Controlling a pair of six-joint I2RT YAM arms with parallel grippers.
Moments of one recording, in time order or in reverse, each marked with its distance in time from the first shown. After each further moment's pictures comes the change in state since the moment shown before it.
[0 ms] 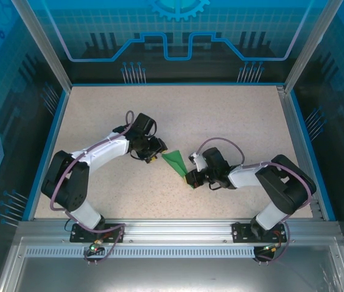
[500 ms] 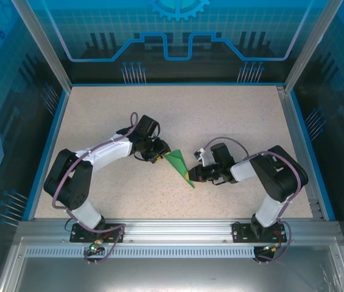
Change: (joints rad) left arm -0.033 0.021 -0.026 0.092 0.037 -0.002; right arm -0.149 0.129 0.020 0.087 -0.322 0.164
